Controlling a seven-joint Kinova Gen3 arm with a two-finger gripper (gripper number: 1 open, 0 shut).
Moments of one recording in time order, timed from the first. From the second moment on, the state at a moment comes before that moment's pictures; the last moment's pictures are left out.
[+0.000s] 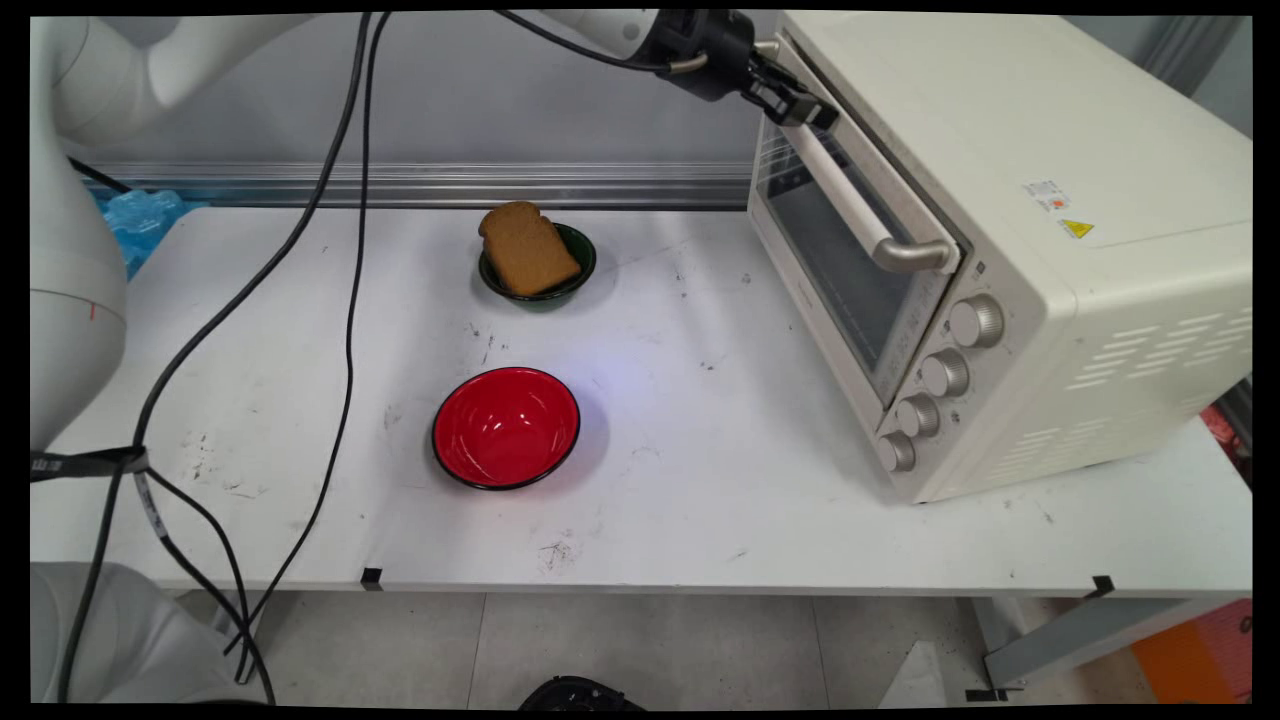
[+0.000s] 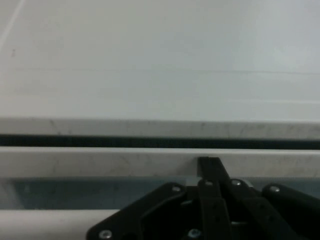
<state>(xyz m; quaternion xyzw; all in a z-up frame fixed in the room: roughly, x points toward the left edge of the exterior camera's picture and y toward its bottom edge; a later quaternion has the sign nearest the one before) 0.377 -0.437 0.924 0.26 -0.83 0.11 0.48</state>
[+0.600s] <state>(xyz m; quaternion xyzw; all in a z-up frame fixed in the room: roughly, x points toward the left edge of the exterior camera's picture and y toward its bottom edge) 0.404 -0.422 0.925 0.24 -0.84 0.10 0.47</state>
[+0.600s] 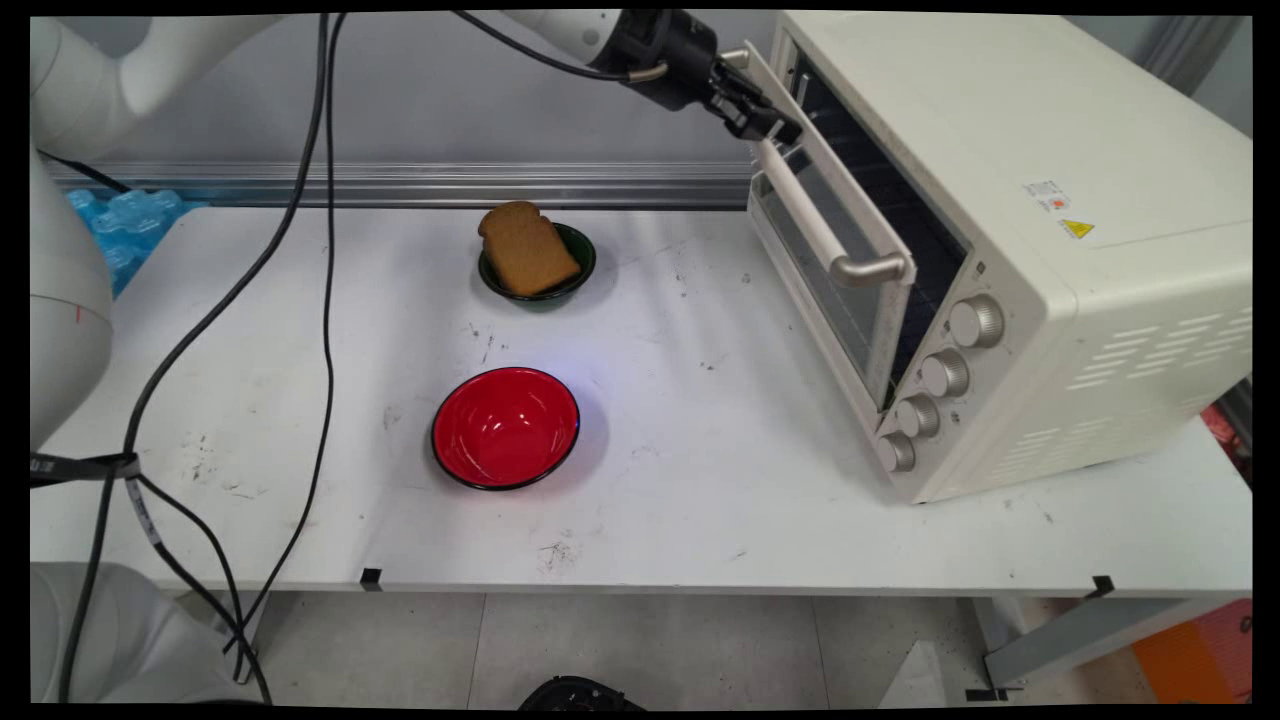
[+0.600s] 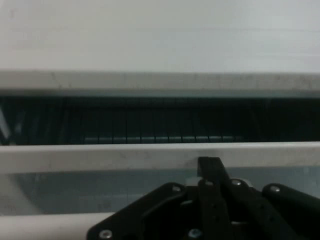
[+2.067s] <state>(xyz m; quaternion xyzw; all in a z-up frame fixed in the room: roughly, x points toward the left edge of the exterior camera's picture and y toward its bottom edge) 0.472 -0.368 0.914 0.23 -0.88 0.07 0.40</state>
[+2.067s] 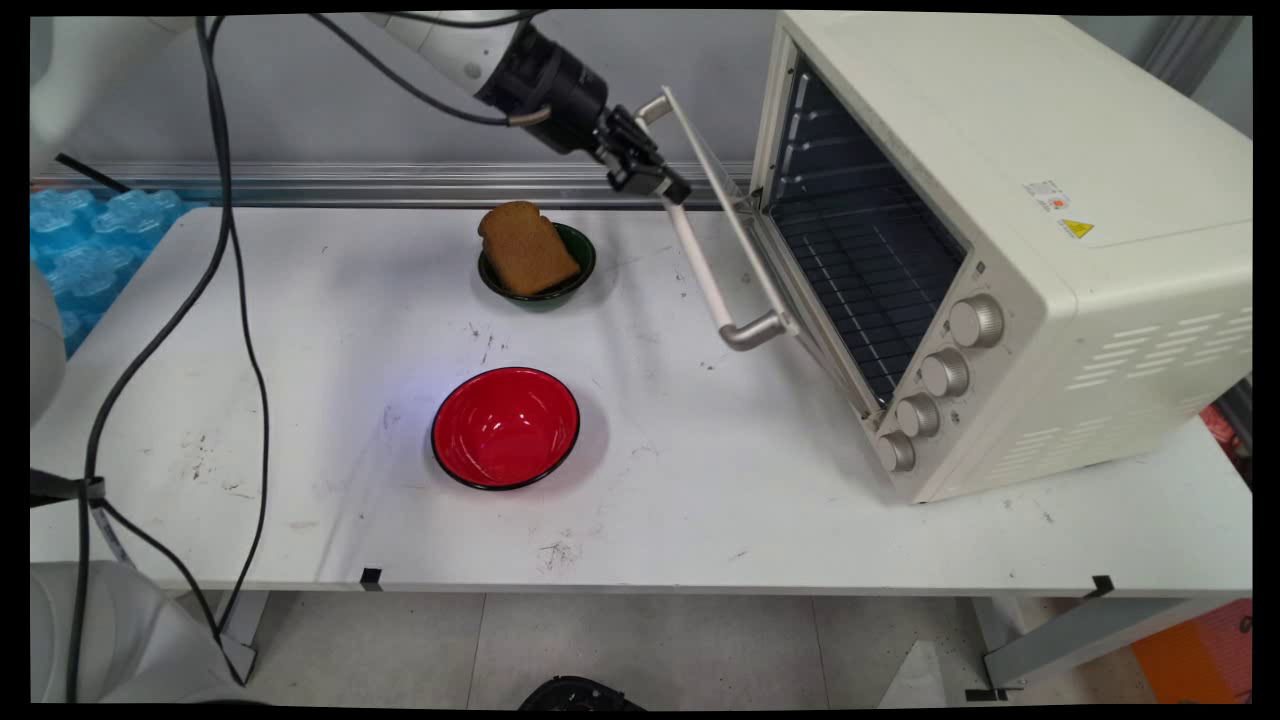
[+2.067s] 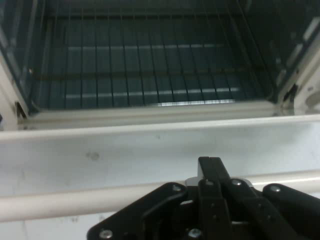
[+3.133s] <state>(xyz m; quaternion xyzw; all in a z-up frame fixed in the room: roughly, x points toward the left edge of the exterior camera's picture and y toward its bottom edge) 0.491 -0.337 0.831 0.26 -0.88 0.08 0.39</state>
